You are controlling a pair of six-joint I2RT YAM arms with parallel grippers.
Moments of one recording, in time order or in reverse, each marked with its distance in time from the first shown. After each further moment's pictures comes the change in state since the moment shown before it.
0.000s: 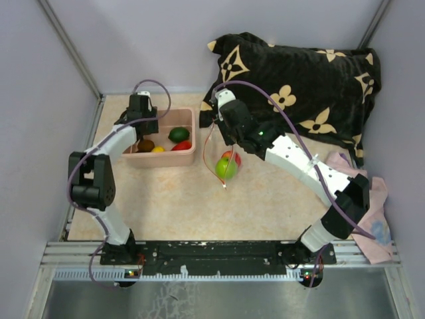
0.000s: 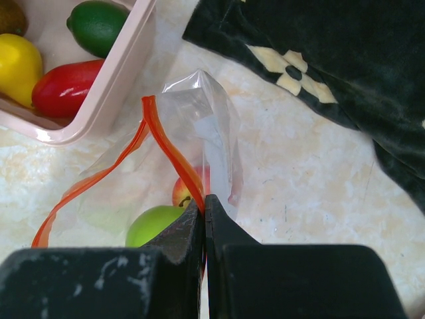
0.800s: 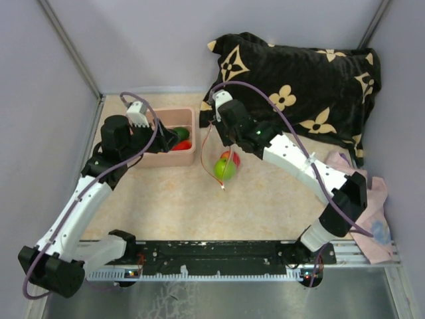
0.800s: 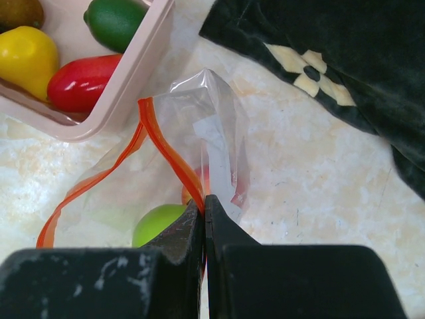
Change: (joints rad) left arm -0.152 -0.771 -0.283 -0.089 0.591 -0.294; right arm 0.000 0.012 0.003 0.002 -0.045 0.000
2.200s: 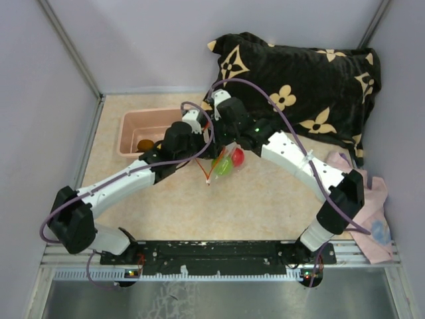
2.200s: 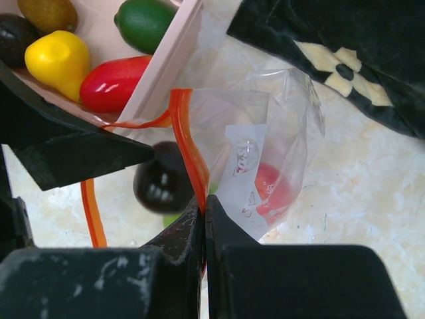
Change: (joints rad) left arm -0.439 0.354 -0.009 0.323 -0.332 -0.101; right arm -0.003 0.038 0.036 -0.012 -0.096 0.054
